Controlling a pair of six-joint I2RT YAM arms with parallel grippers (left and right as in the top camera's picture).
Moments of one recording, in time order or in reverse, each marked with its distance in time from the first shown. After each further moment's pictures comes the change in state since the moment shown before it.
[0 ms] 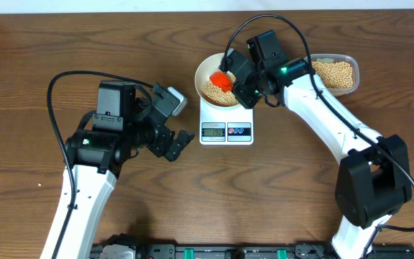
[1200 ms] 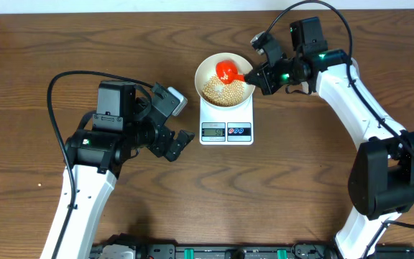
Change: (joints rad) left arm 0.000 0.000 0.000 0.000 0.000 0.000; right arm -0.207 0.010 0.000 0.040 -0.411 0.148
